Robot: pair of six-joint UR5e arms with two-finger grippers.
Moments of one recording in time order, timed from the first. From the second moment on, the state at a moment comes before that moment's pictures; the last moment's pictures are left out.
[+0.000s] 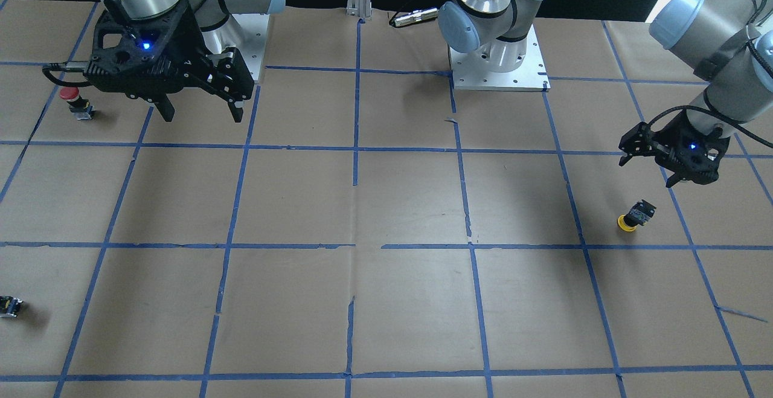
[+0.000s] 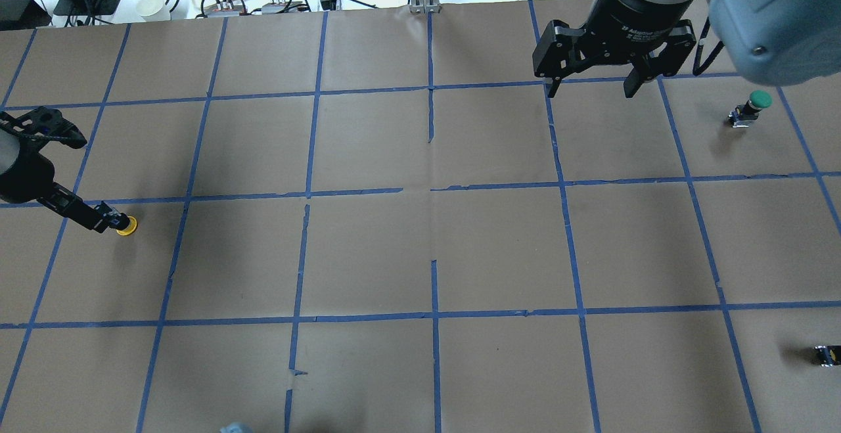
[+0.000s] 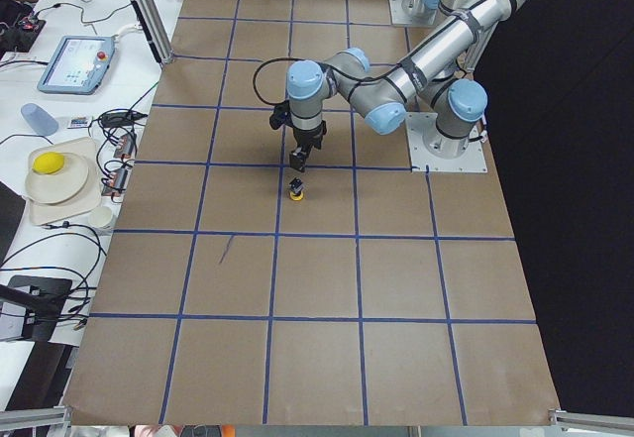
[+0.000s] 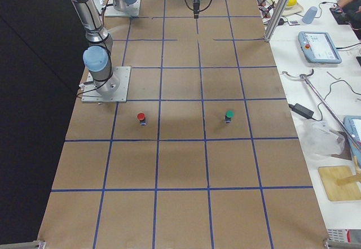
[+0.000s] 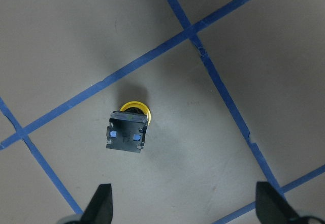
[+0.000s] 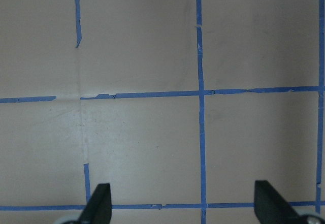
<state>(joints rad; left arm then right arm) -0.95 -1.66 -1.96 -1.10 1.60 1.15 1.64 -1.56 1.53 -1.62 -1.53 0.10</state>
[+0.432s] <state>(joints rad) -0.93 -1.76 -1.97 -0.91 1.60 1.29 1.64 -1.56 1.53 -1.62 -1.53 0.10</state>
